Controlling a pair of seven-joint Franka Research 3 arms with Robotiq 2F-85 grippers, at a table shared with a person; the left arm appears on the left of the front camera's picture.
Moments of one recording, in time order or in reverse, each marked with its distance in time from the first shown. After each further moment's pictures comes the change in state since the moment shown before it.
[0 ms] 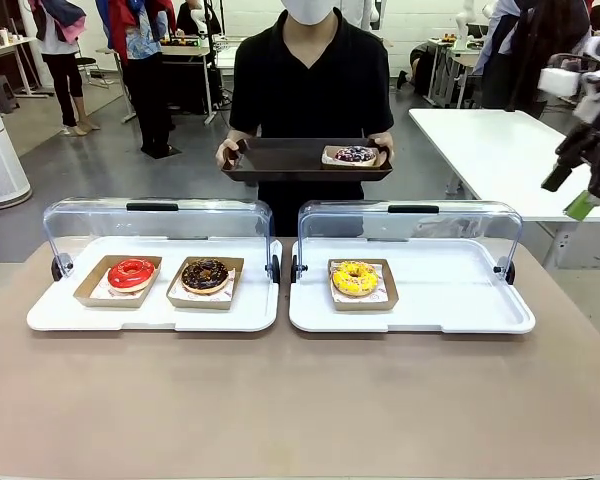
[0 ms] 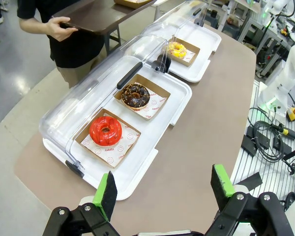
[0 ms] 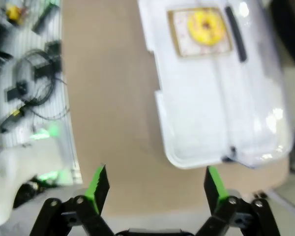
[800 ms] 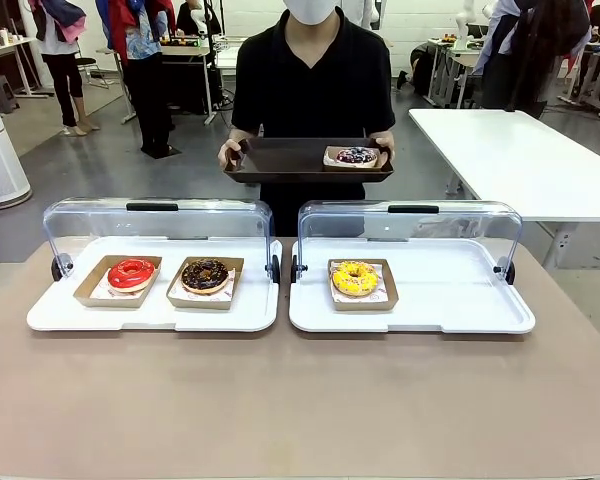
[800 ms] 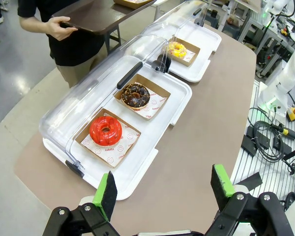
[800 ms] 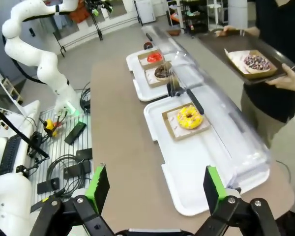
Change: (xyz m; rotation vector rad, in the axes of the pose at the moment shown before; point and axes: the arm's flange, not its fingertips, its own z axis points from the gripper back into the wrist) left arm 0.000 0.000 0.000 0.000 0.000 0.000; right arm -0.131 -0.009 0.088 0.014 -0.658 -0.191
